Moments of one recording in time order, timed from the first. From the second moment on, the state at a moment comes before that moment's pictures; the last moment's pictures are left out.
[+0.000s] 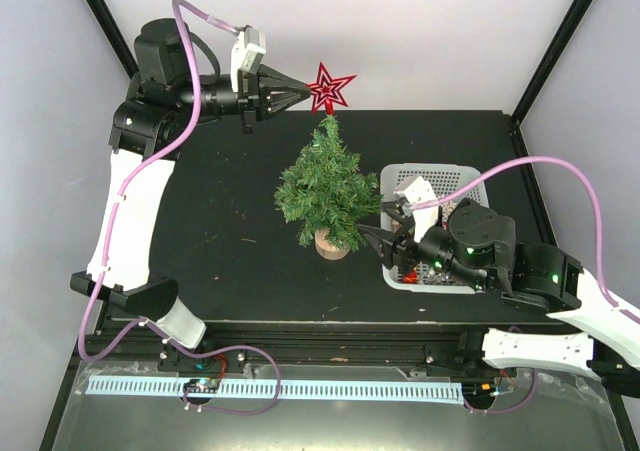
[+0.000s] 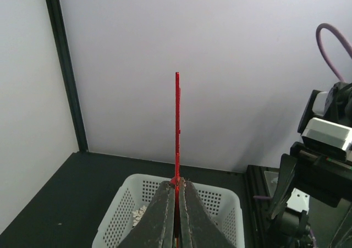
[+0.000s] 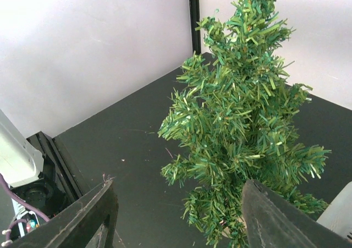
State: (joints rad) left arm -0.34 1.59 2.24 -0.77 1.10 0.05; right arm 1.21 0.89 1.33 -0.75 0.29 0.22
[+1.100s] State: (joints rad) left arm -0.38 1.57 2.22 -0.89 0.98 0.20; right arm 1.21 0.83 1.28 -0.75 0.31 0.24
